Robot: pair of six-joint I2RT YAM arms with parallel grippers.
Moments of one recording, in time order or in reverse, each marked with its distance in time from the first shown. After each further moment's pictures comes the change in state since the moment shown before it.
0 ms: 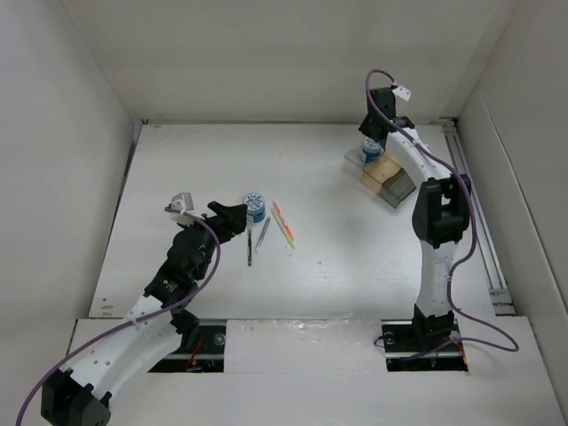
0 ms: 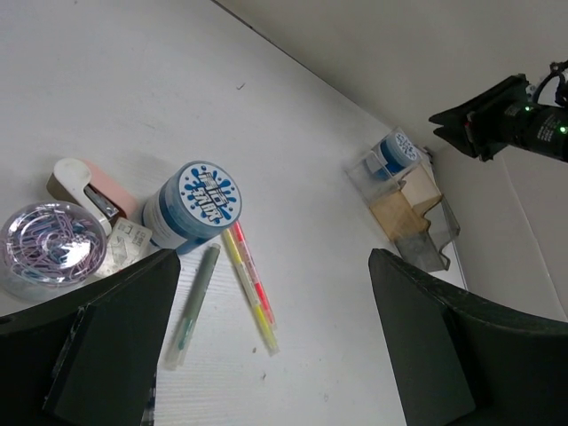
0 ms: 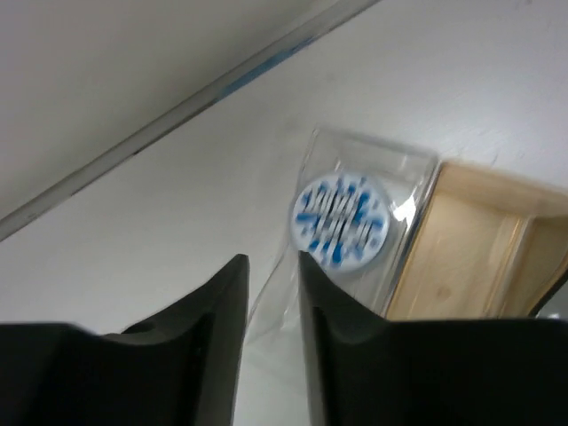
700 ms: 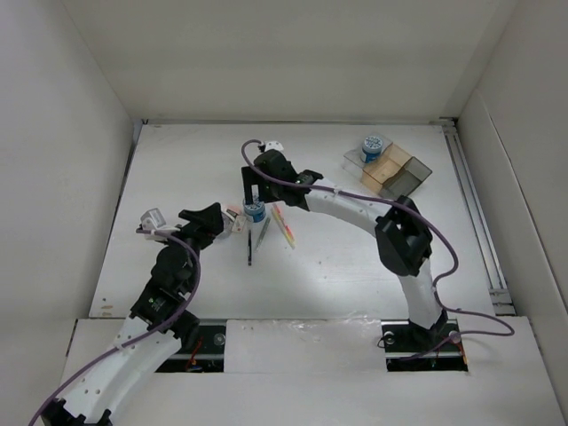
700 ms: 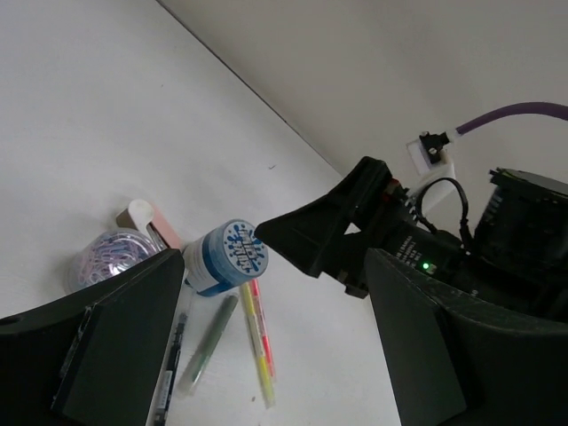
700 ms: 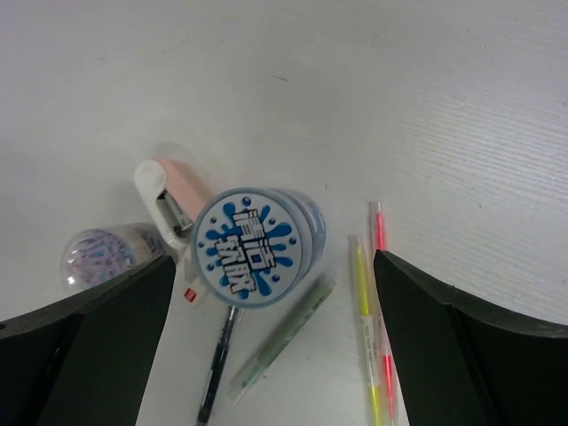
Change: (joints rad) left arm 0.000 -0.240 -0.018 -0.135 -0.238 -0.069; right arm 0.647 -0.122 -0.276 0.104 -0.195 -0.107
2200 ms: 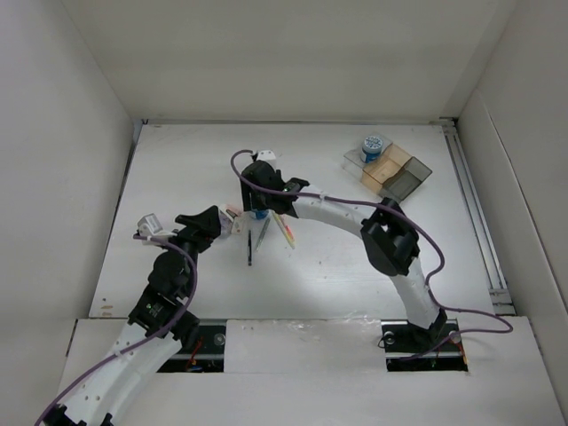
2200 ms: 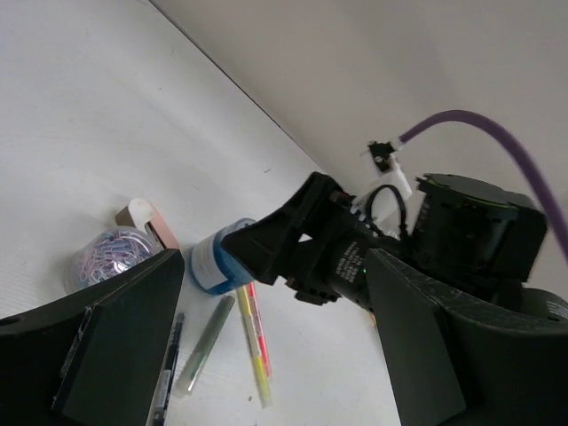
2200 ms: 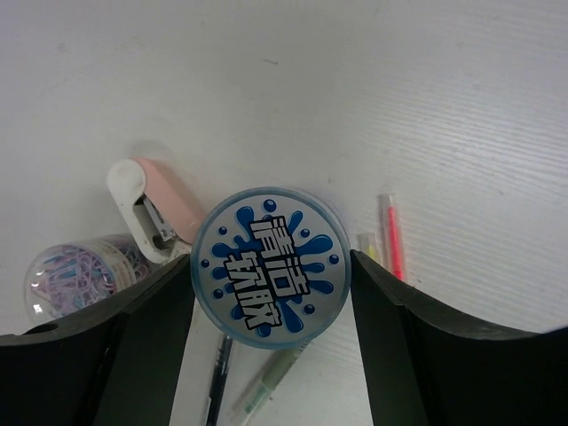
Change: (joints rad) left arm 0.000 -0.082 -0.029 -0.029 -0.013 -0.018; right arm 0.058 0.147 0.097 -0.024 0.129 0.026
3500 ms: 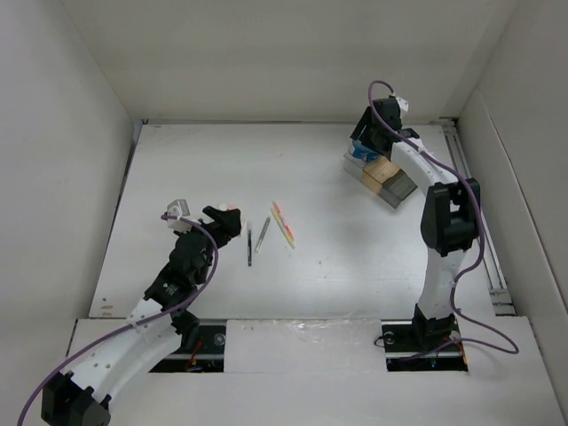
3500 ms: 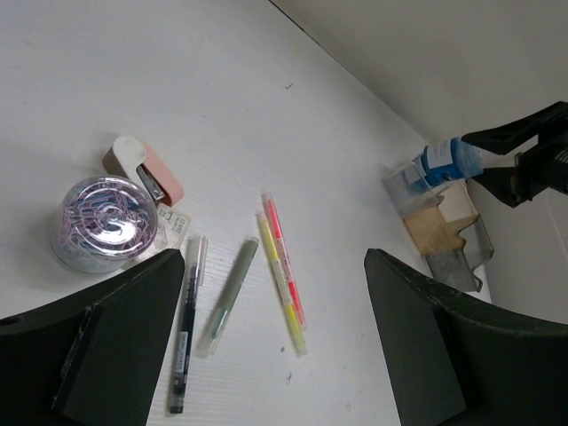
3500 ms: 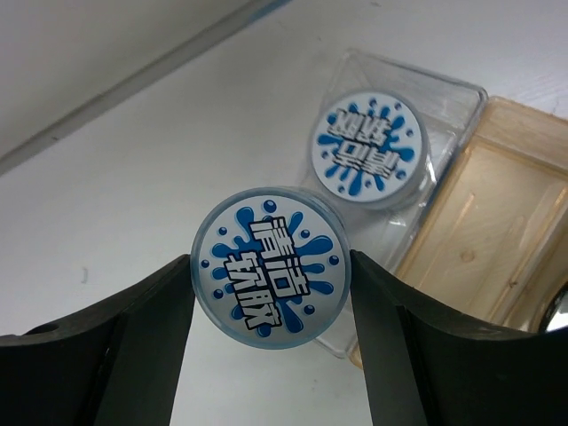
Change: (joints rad) left arm 0.000 0.288 0.009 0.099 0.152 0.037; right arm -0.710 -0.180 -0.095 0.053 -0.124 0.071
